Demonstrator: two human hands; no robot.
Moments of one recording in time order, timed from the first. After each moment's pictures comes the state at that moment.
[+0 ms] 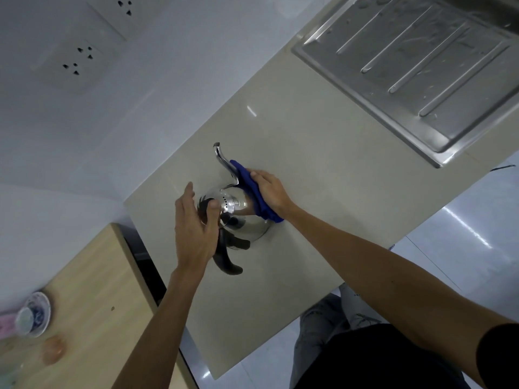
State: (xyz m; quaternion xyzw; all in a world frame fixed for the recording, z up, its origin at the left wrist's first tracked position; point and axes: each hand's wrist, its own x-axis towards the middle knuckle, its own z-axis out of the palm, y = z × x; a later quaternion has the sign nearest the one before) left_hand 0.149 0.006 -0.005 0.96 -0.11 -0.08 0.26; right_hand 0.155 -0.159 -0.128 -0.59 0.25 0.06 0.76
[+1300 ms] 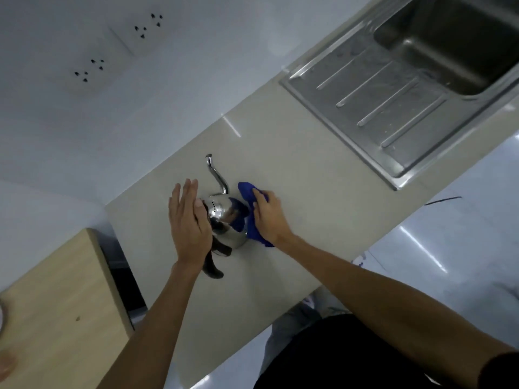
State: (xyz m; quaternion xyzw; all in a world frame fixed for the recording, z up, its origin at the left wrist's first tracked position) left_hand 0.154 0.000 -0.033 0.93 -0.18 0.04 0.32; right_hand 0.096 -0.159 -0.116 -0.83 0.22 0.01 0.51
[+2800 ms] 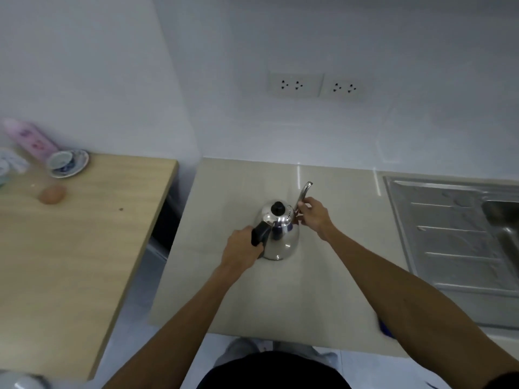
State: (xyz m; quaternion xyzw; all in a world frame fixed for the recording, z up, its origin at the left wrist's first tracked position) left_hand 0.077 0.031 -0.032 0.93 0.10 -0.10 0.35; right_hand 0.192 -0.175 -0.060 -0.82 0.11 0.15 0.54
